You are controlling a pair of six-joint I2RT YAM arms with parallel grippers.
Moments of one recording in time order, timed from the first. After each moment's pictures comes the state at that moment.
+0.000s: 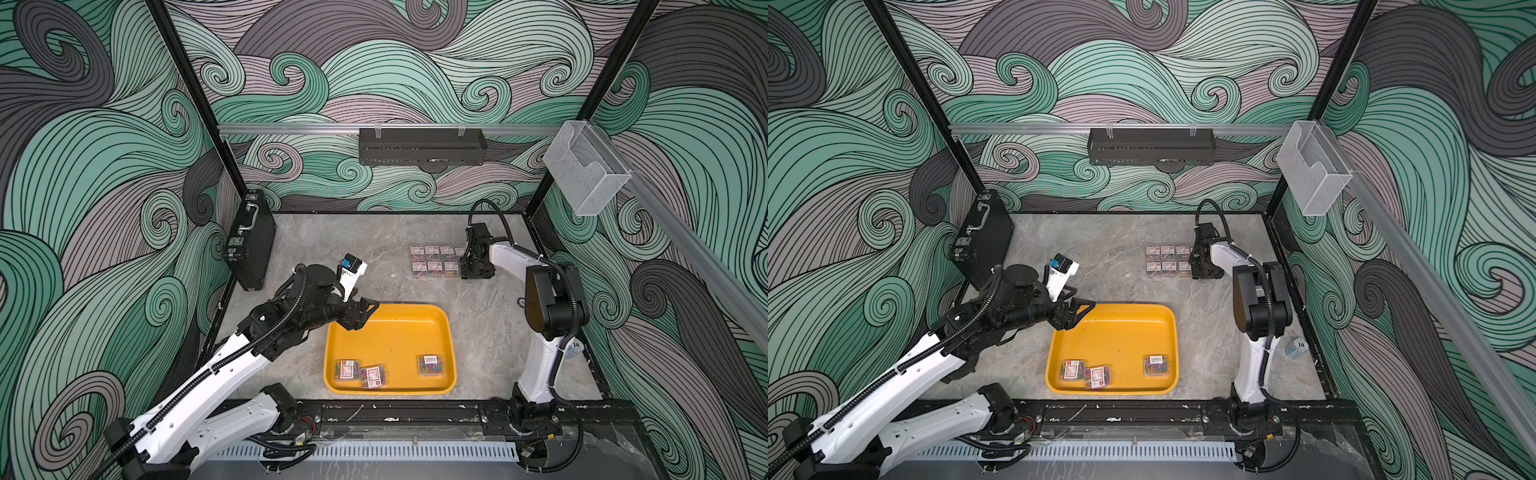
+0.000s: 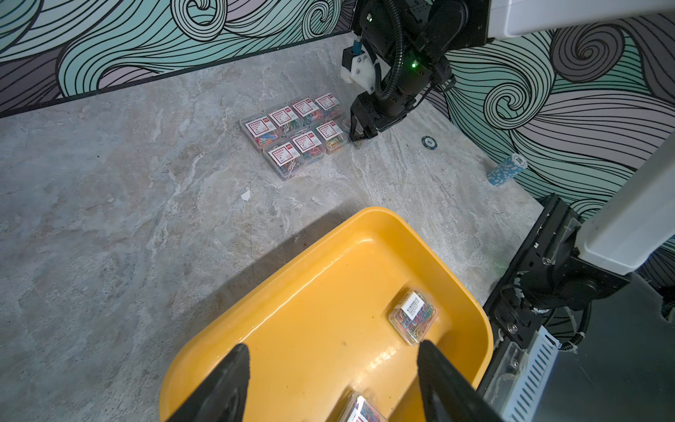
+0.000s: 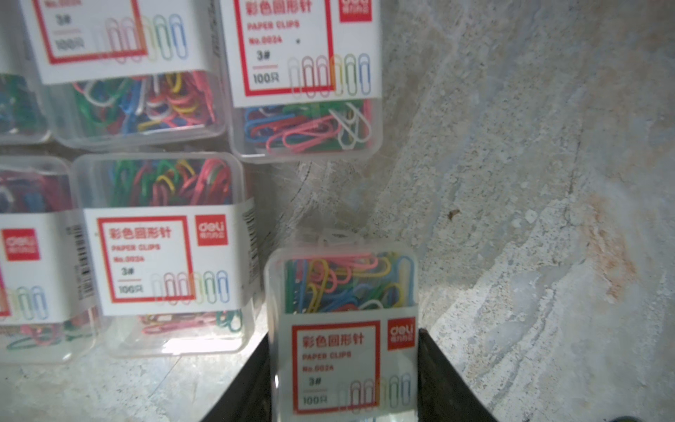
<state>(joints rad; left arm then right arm) -0.72 0.91 1.01 -0.69 0.12 -0.18 0.16 1.99 1.40 -0.67 0.12 0.10</state>
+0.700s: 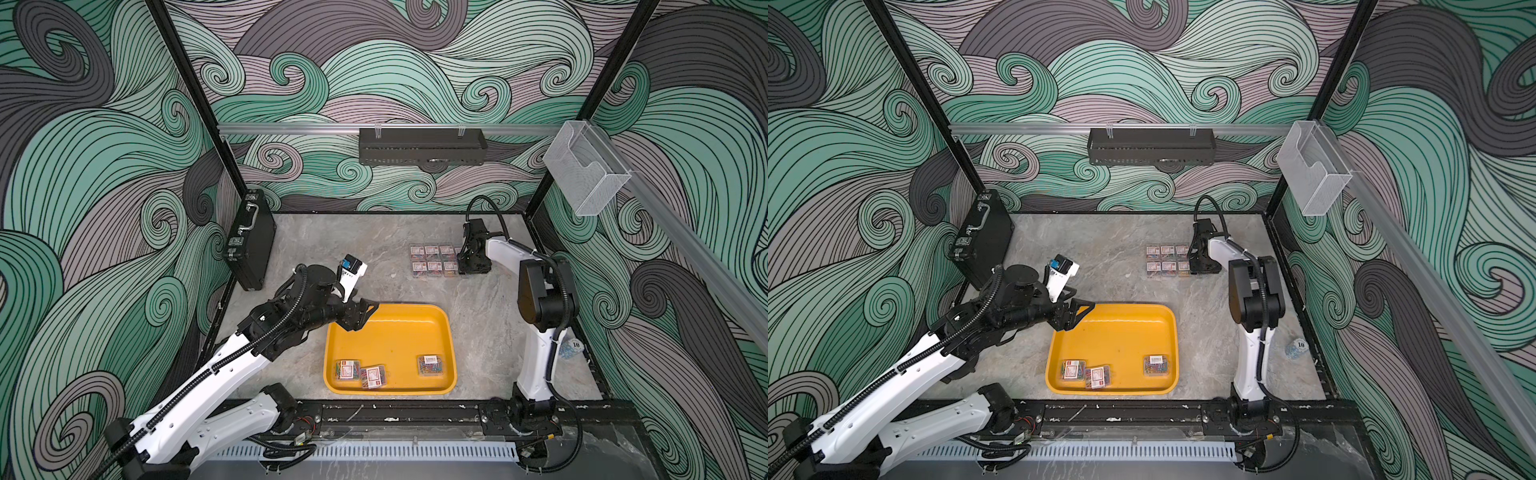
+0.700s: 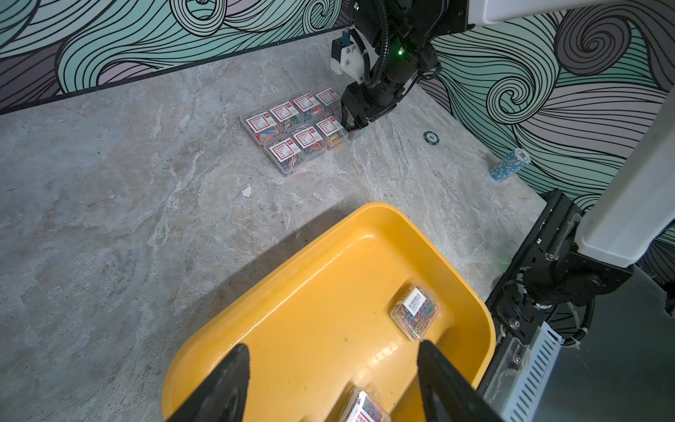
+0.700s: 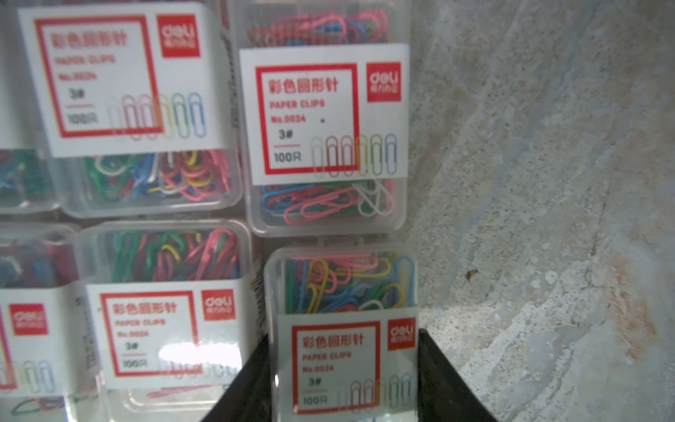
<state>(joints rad) -0.72 0.91 1.01 -0.70 0.12 -0.17 0.15 2.08 1.51 -0.70 0.10 0.08</state>
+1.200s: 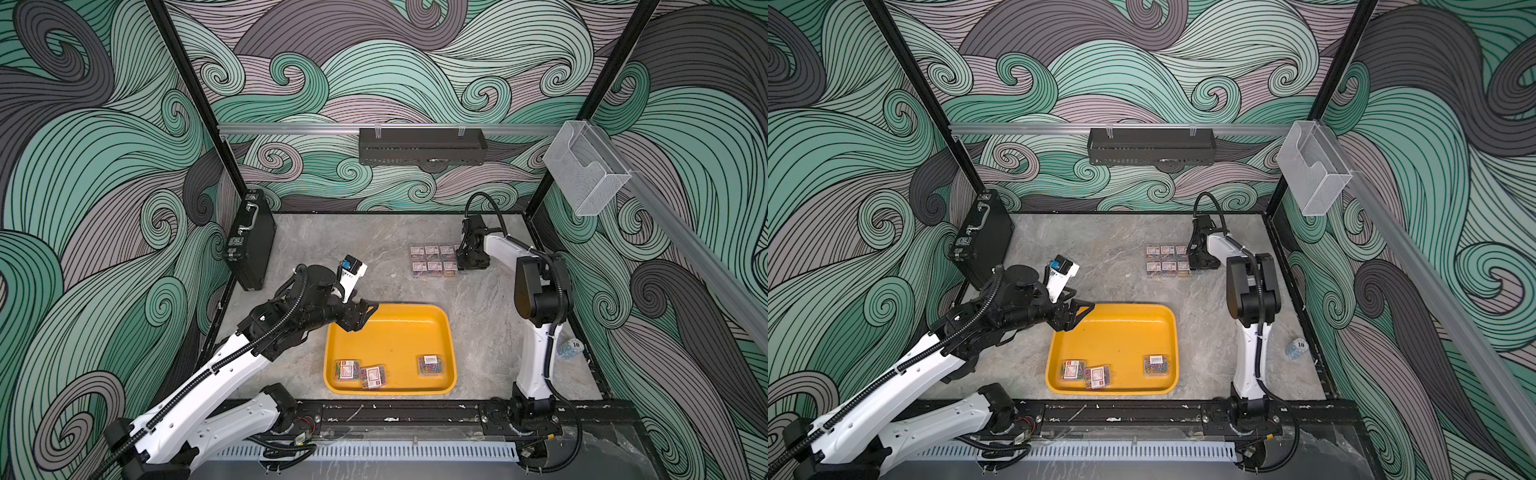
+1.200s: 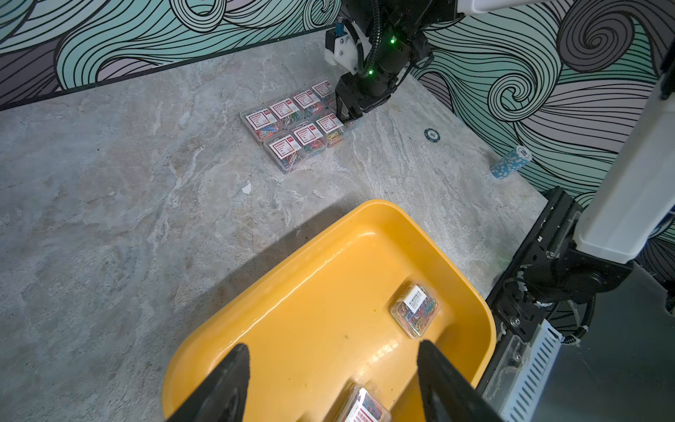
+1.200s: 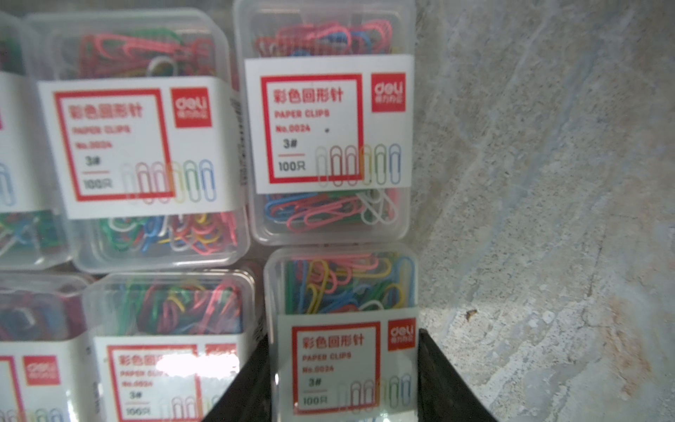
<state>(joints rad) -0.72 0.91 1.01 -0.71 0.12 -0.17 0.15 2.14 1.59 -0.72 0.09 0.06</state>
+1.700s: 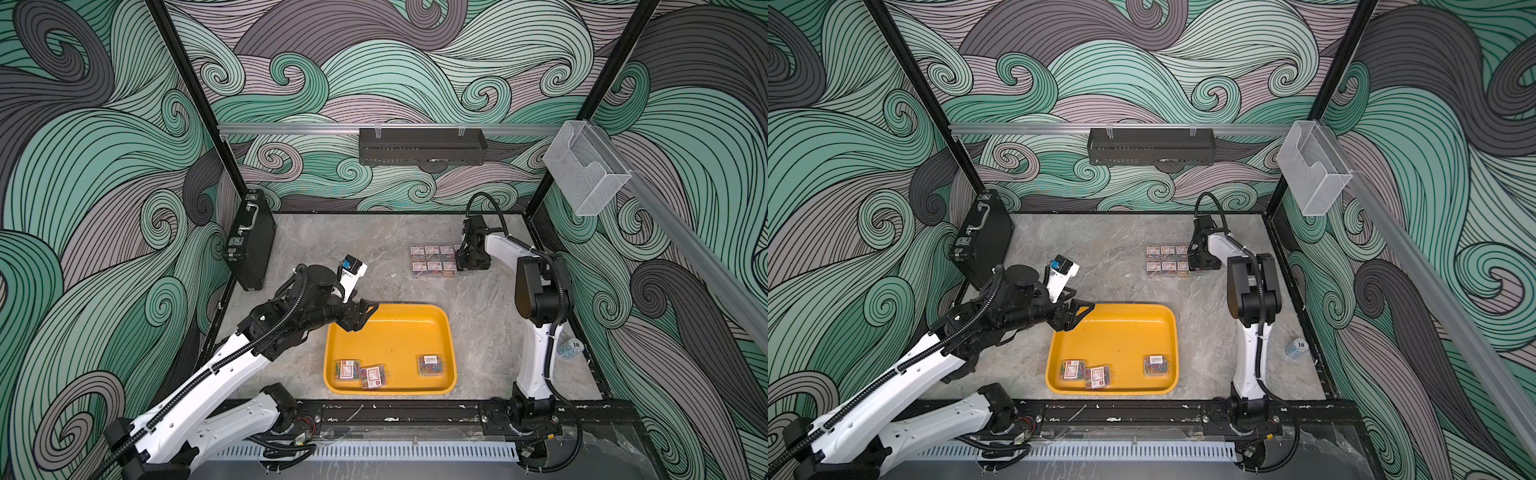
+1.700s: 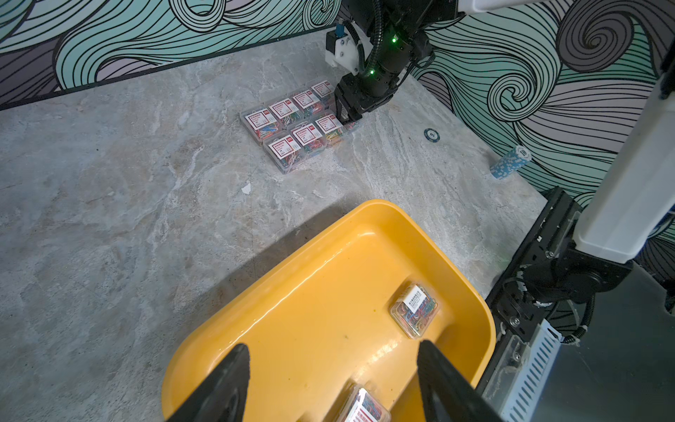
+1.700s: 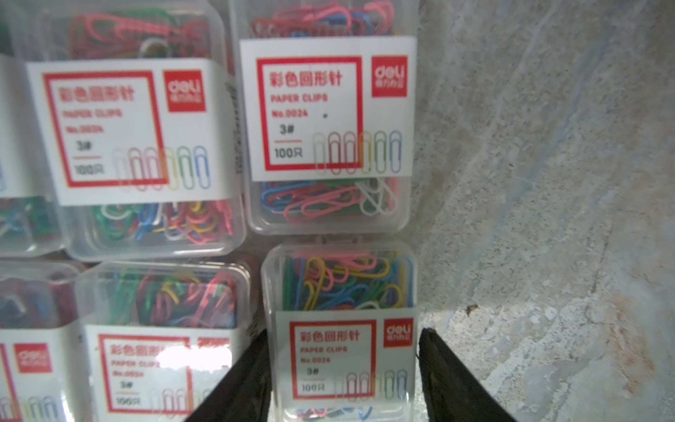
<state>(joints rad) -0.72 0.91 1.01 -0.71 0.12 -0.17 0.14 2.14 1.59 -0.74 0.08 0.06</state>
